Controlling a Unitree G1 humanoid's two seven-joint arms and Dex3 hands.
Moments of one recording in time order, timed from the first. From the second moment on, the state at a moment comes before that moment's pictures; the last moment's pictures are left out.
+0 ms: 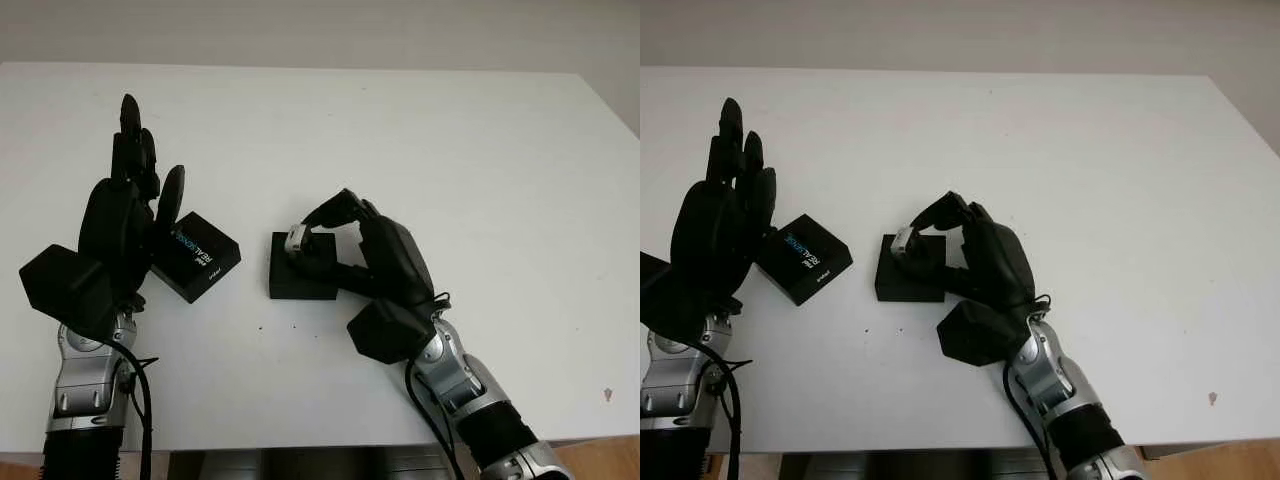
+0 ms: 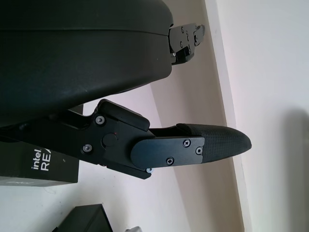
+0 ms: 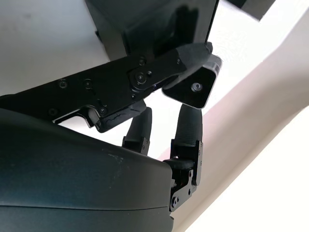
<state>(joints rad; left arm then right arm) -0.23 0.27 0.22 0.01 -0.10 -0.14 -0.14 -0.38 -0.17 0.25 0.39 -0.49 -0.35 -0.31</state>
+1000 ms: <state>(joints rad) -0.22 0.26 0.21 -0.01 -0.09 -0.10 -0.12 -0.35 -0.24 0.15 0.09 -0.25 -0.08 0.15</state>
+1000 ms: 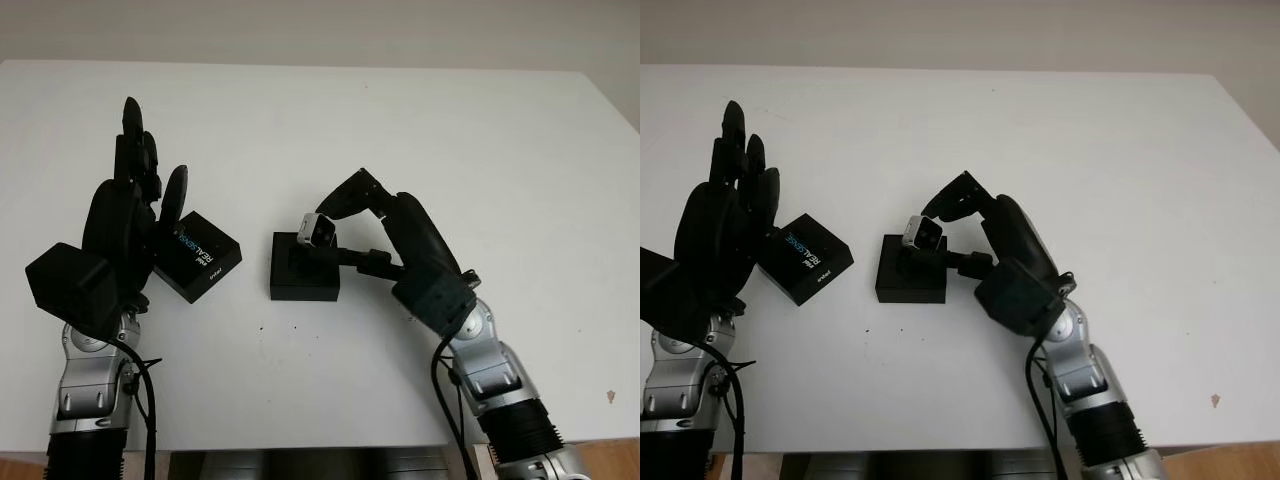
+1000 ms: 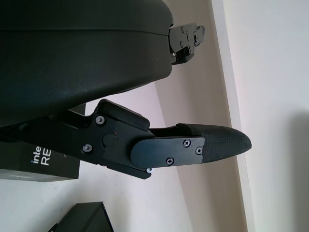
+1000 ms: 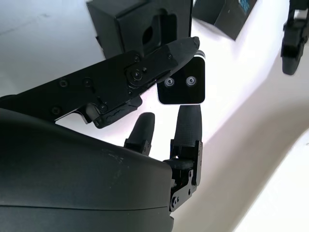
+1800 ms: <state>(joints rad) -0.22 0.24 0.21 -0.03 -0.09 -0.09 -0.12 -0.55 -0.31 0.15 0.11 -0.18 0.24 0.43</state>
